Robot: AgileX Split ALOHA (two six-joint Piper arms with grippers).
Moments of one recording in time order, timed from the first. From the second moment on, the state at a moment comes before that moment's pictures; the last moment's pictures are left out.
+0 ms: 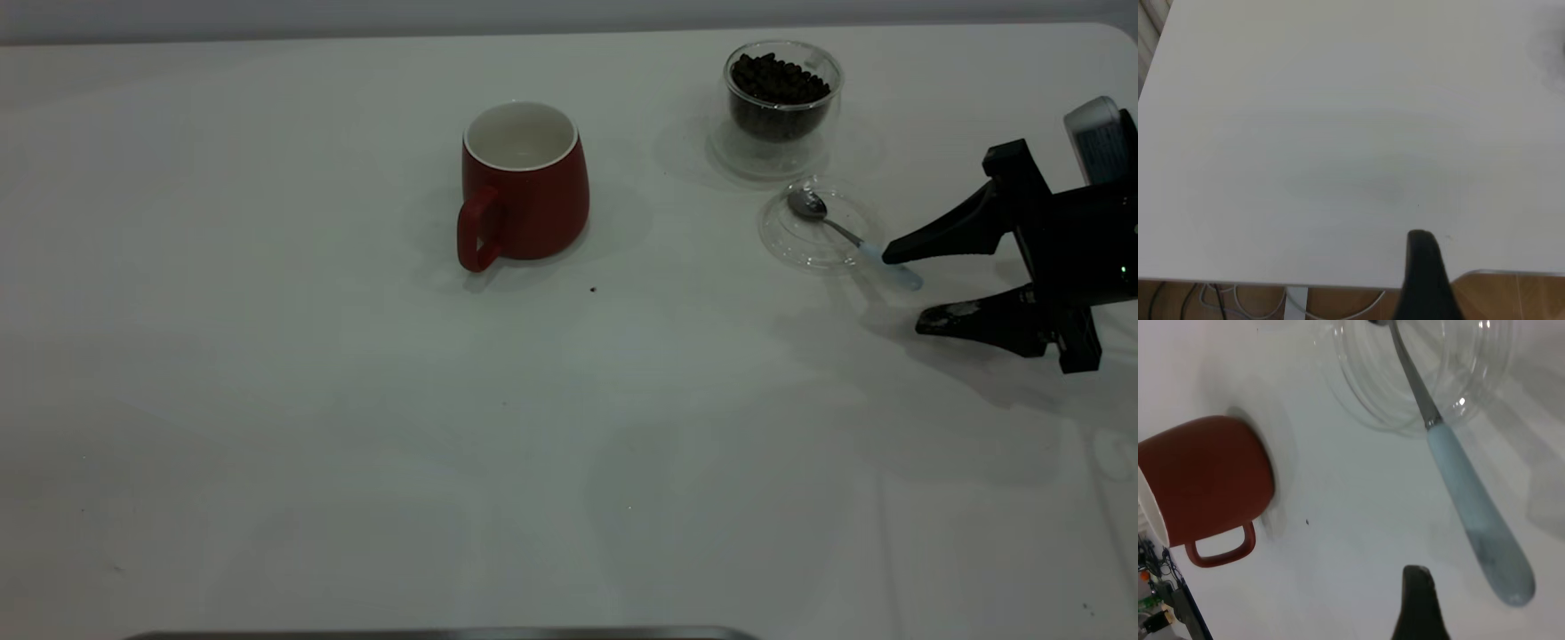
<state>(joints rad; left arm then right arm) 0.03 -0.02 -0.49 0.04 1.14 -0.02 -0.17 2.42 -0.87 1.79 0.83 -1.29</state>
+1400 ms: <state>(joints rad) 0.03 -0.02 -0.49 0.04 1.14 -0.02 -0.17 2.48 -0.89 1.79 0.94 -1.37</state>
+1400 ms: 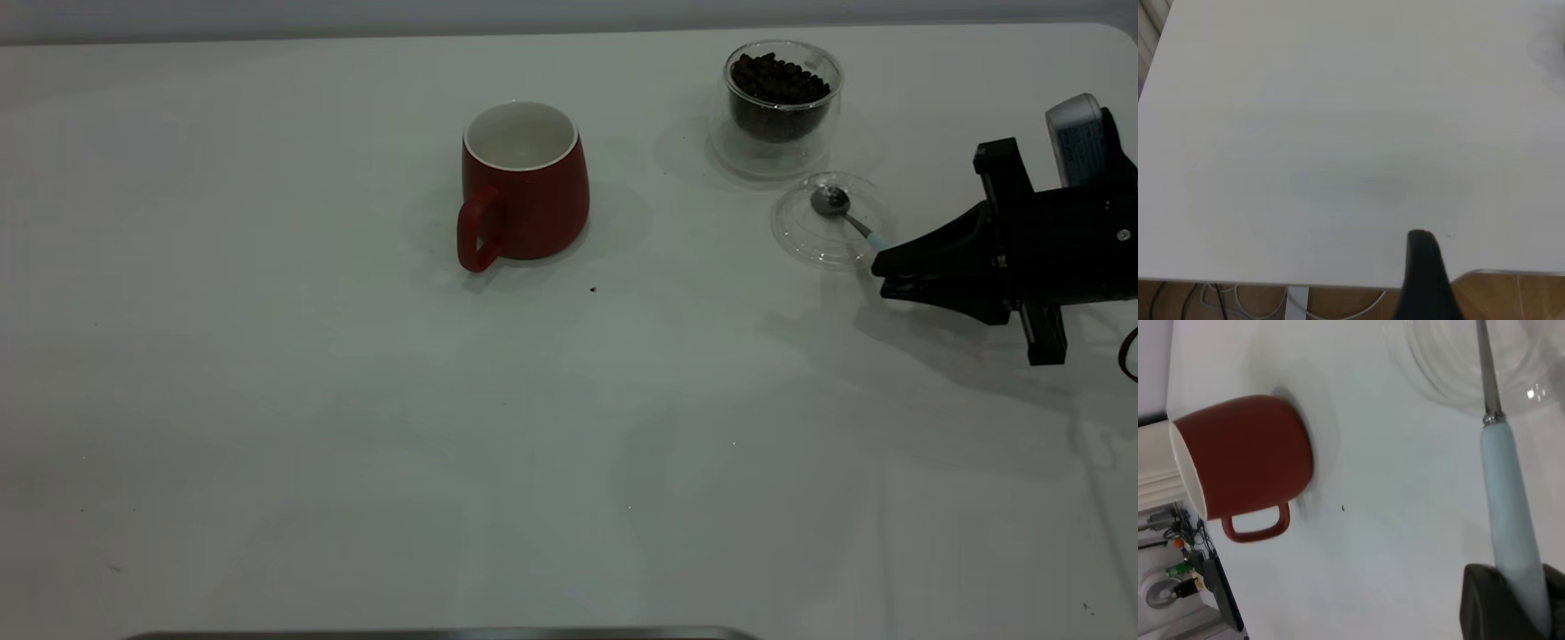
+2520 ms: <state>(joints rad) 0.03 -0.02 -0.49 0.04 1.14 -0.02 -0.08 2.11 -0.95 1.43 0.77 -1.09</state>
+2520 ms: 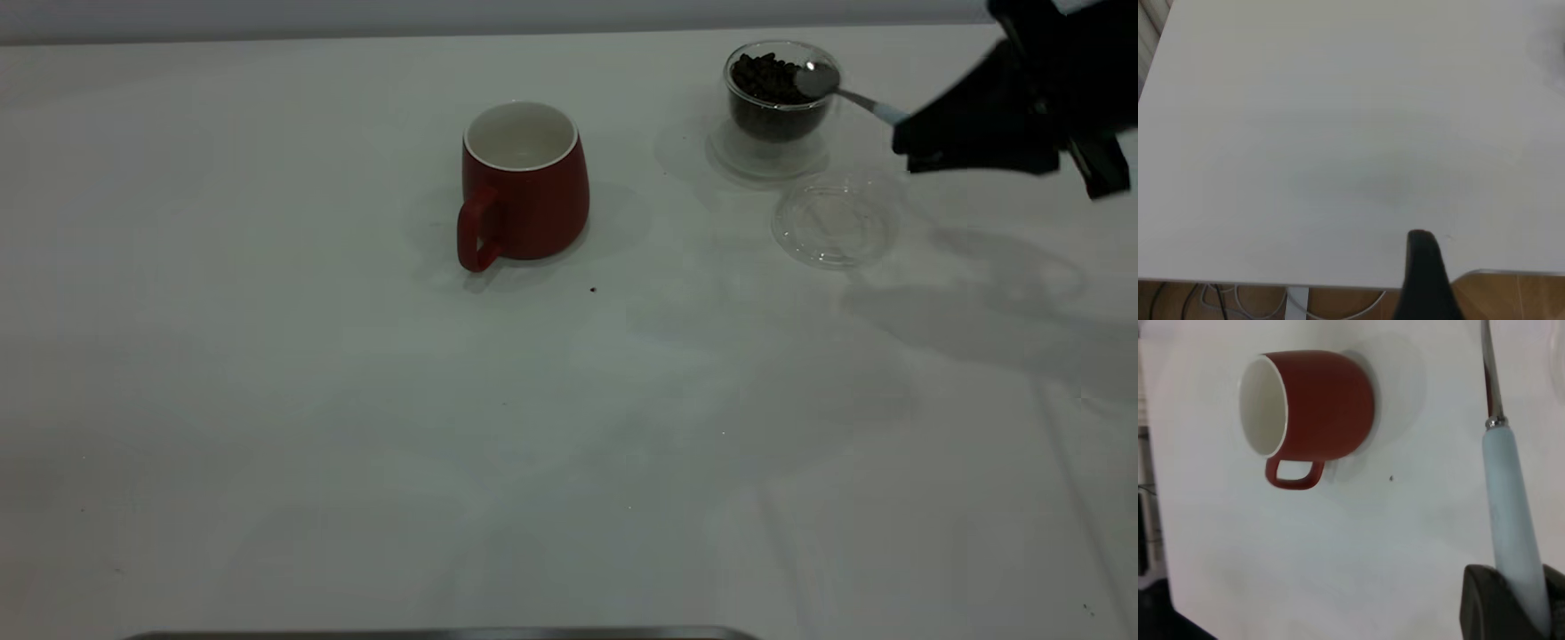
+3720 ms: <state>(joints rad) 0.03 -0.02 -0.49 0.04 1.14 -0.02 0.06 2.28 -1.38 0.84 0.69 -0.50</state>
